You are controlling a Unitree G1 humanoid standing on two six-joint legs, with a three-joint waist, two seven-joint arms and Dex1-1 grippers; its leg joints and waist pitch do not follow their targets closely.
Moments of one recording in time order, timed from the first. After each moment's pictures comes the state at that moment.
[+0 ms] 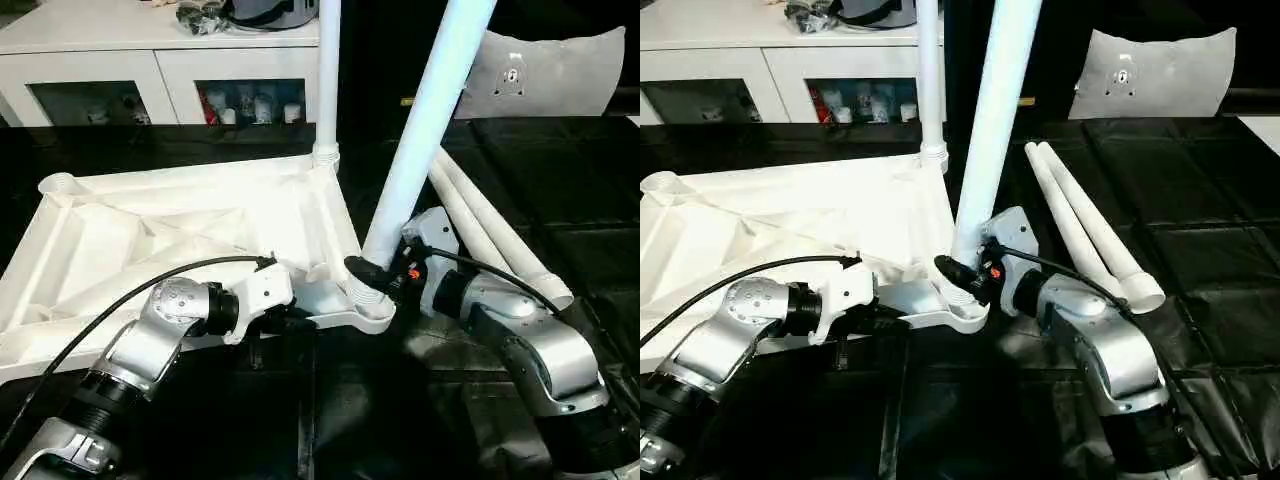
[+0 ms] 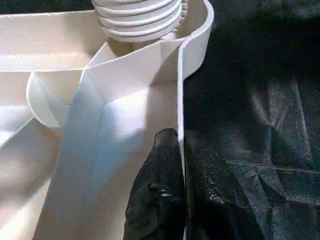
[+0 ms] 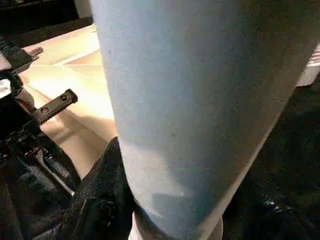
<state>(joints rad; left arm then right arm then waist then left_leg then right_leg) -0.39 0.48 -0.34 0.24 -0.04 0.15 -1.11 -0.31 -0.34 0.18 -0.12 0.32 0.56 0.61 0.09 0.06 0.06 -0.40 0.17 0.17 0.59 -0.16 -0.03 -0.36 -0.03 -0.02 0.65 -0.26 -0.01</state>
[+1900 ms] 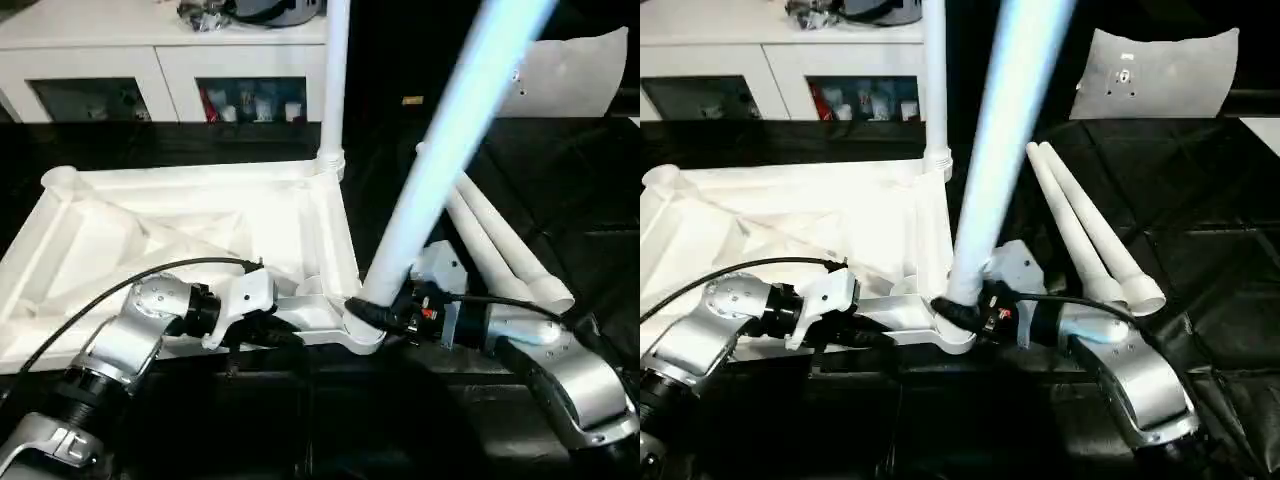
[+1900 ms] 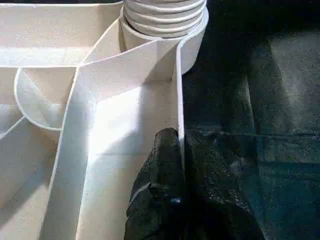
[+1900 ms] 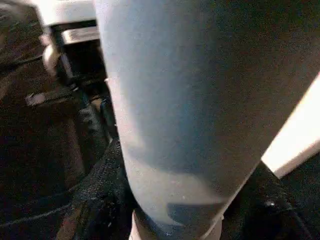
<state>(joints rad) -0.43 0.55 -0.34 0.30 -0.08 0.09 -1.30 -0.20 -0.49 0.25 -0.18 0.32 0.40 0.85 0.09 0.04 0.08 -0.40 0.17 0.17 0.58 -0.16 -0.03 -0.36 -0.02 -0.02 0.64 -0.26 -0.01</state>
